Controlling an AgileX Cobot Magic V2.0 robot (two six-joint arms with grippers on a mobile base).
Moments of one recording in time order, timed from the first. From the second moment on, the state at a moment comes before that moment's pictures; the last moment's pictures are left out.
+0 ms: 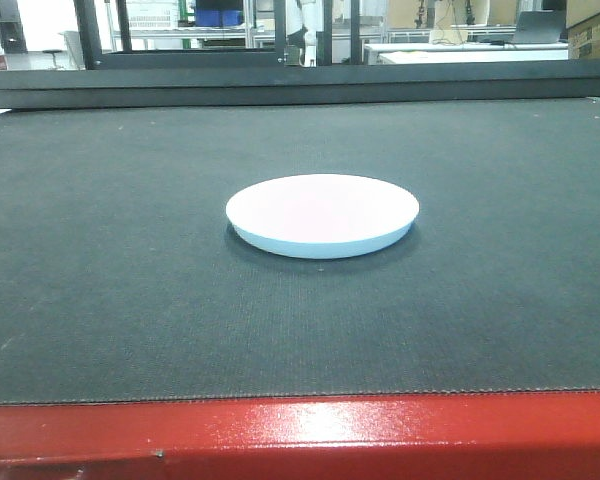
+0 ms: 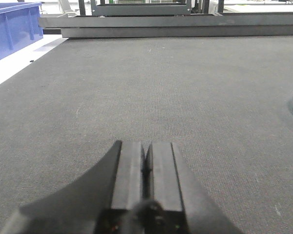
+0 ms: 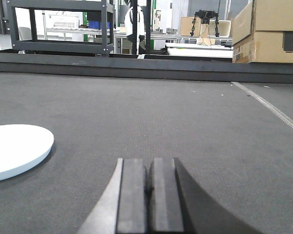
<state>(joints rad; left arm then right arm) -0.01 -0.02 0.03 -0.20 0.10 0.25 0.02 -0.01 0.03 0.09 -0.02 -0.06</state>
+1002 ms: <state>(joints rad) -0.01 -0.02 0.03 -0.20 0.10 0.25 0.03 0.48 -0.49 0.10 0.34 -0.03</state>
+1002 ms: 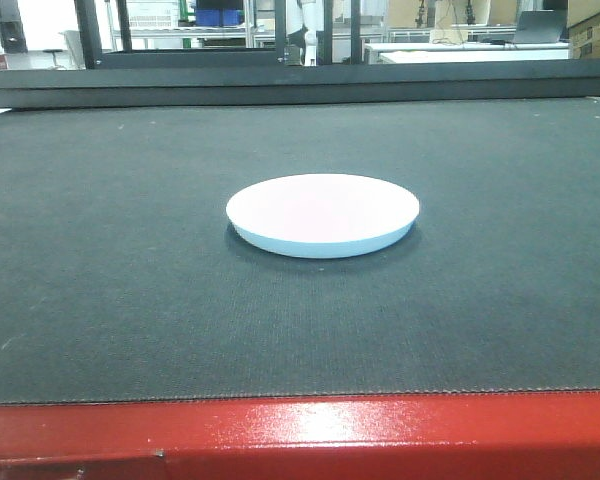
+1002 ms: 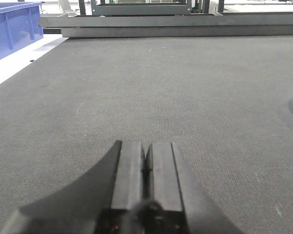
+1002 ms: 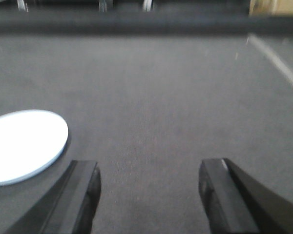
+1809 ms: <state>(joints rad) -0.01 -0.02 0.03 -0.20 0.10 0.25 0.41 1.79 -1.46 -0.09 0.71 0.28</state>
